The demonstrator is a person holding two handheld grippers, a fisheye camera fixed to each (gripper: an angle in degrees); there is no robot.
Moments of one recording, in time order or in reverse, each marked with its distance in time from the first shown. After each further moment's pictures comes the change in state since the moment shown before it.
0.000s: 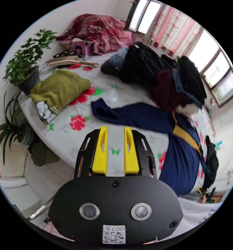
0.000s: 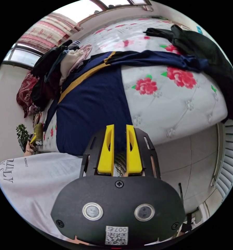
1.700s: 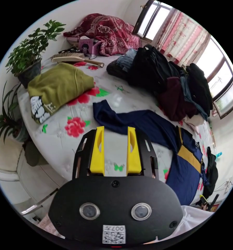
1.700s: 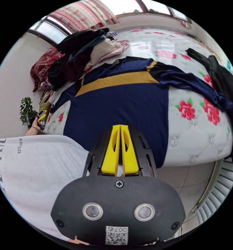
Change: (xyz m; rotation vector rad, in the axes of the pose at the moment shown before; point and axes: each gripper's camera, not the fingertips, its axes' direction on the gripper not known) left arm -0.178 -0.161 -0.051 0.143 -0.053 -0.126; right arm -0.191 -0.013 0.038 0.012 -0.015 -0.321
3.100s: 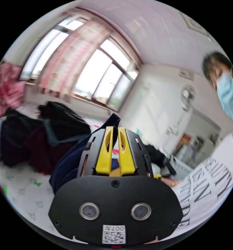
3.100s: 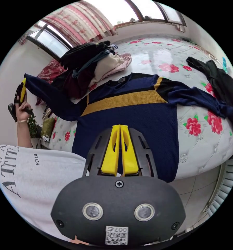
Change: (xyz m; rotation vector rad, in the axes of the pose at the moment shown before) left arm 0.376 0.079 -0.164 0.327 1.093 0.752; right arm -0.031 -0.017 -0.026 0.165 -0.033 0.095
